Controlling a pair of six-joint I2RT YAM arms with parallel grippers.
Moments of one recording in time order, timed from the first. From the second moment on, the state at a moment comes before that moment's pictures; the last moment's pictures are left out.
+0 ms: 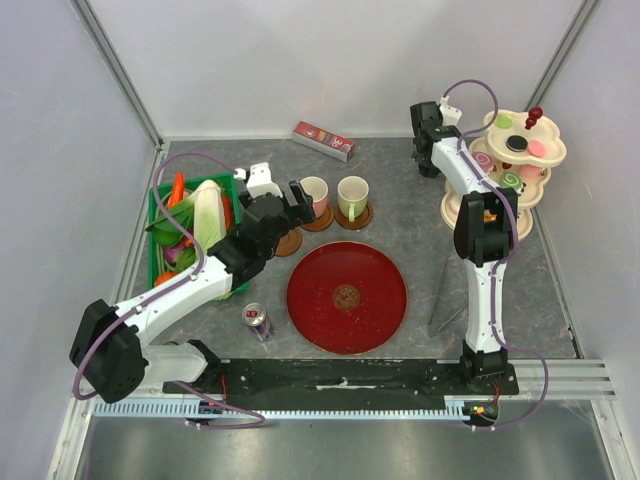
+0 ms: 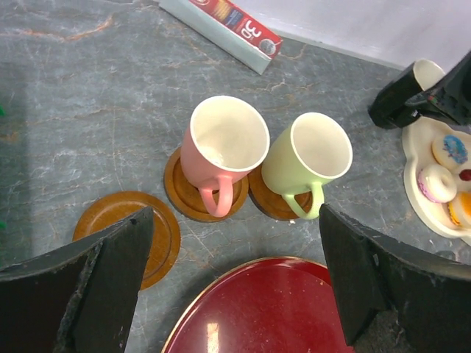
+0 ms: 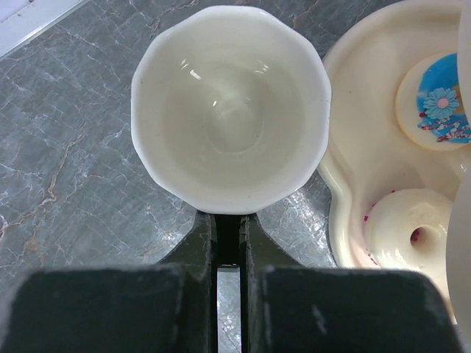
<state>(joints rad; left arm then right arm) -0.69 1.25 0.87 0.07 -0.52 -0.55 0.17 2.31 2.10 -0.69 0.49 0.56</state>
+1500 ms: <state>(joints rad) -1.02 1.72 1.13 0.47 -0.34 -0.12 0.59 1.56 1.60 -1.01 0.42 0.83</state>
